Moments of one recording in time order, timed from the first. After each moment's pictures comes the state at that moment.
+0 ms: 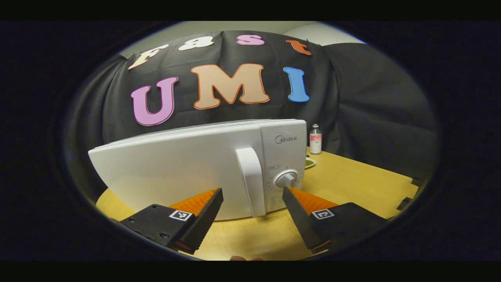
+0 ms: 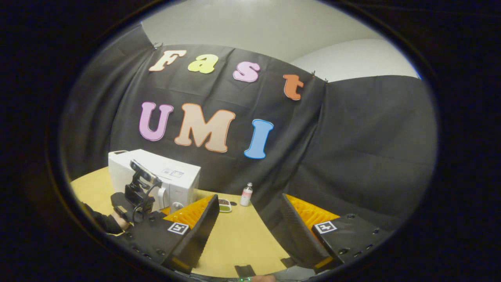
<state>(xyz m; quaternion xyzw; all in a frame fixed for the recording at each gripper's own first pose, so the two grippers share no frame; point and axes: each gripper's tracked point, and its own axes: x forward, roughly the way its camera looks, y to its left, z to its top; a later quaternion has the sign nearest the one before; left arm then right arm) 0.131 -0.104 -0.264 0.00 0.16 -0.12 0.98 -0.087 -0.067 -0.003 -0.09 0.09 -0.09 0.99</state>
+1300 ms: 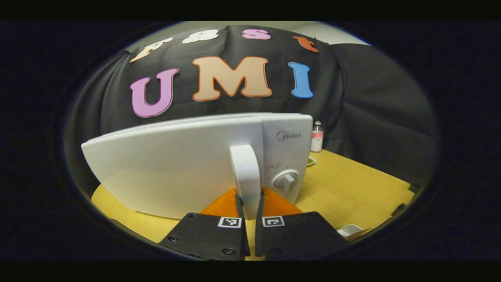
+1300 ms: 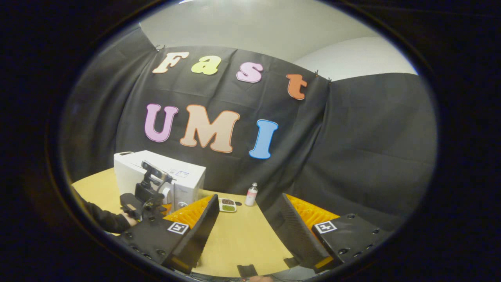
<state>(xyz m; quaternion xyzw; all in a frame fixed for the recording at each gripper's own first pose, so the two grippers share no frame) 0.106 -0.104 -0.272 -0.06 0.20 -0.11 0.97 -0.087 -0.070 -0.001 -0.08 0.08 -0.07 0.99</state>
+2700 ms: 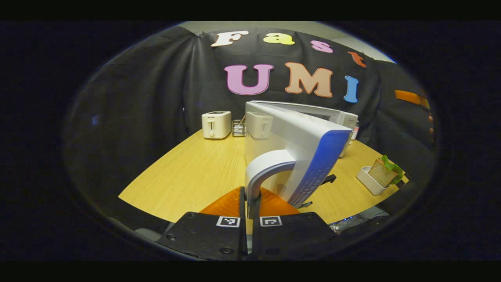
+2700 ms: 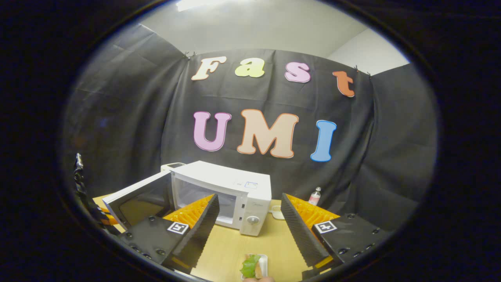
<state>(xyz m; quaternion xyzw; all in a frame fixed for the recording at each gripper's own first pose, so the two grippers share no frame) -0.140 0.173 -0.275 -0.08 0.25 0.01 0.96 -0.046 0.137 -0.029 -0.03 0.07 0.09 0.99</state>
